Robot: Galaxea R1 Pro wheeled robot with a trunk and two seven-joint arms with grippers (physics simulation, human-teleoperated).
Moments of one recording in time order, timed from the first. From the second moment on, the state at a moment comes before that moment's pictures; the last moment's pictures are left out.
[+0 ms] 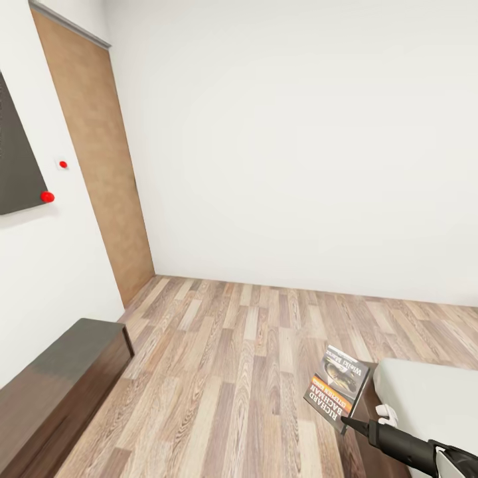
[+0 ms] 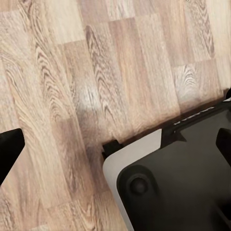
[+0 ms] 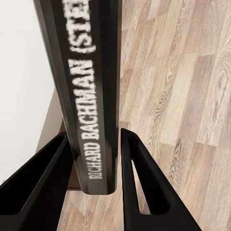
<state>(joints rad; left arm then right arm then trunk) -0.34 0.18 -0.50 -0.02 0.21 -0.18 -0.41 -0.49 -0.41 0.17 -0.25 -0.59 0.23 1.12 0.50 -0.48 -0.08</state>
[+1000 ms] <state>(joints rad) -0.34 0.18 -0.50 -0.02 0.21 -0.18 -0.41 -0.49 -0.41 0.17 -0.25 -0.59 0.23 1.12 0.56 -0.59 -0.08</state>
